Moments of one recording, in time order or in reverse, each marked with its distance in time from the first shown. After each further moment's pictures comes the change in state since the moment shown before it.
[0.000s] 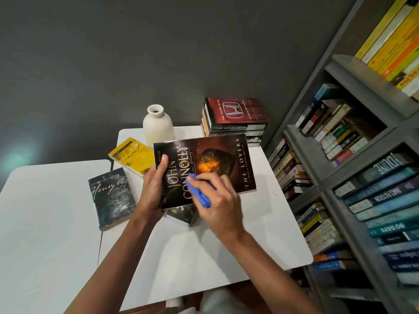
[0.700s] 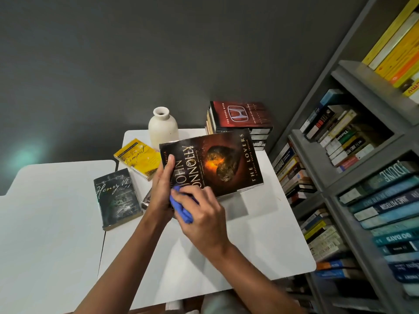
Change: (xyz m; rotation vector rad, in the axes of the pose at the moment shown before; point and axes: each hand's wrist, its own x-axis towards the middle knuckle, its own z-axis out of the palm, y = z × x) left_hand -0.005 0.003 0.015 -0.082 0.057 0.035; right_hand -0.009 -0.032 0.016 0.063 -0.012 -0.081
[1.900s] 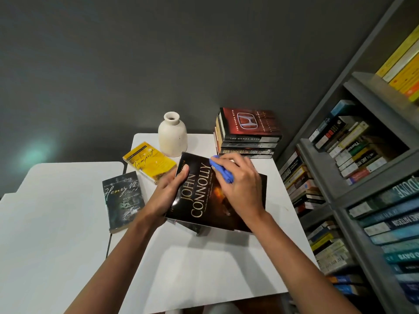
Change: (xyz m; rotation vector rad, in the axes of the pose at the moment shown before) left_hand 0.006 0.015 -0.024 0.270 -0.226 -0.084; right_hand 0.063 0.065 -0.019 -0.079 -0.020 0.099
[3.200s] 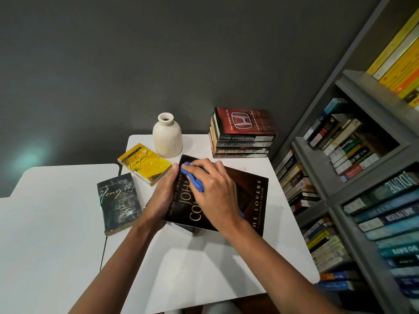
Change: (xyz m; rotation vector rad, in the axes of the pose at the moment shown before) left_hand -0.002 -0.004 0.015 -0.018 0.041 0.061; right_hand -0.010 -0.038 0.009 0.011 -0.077 -0.057
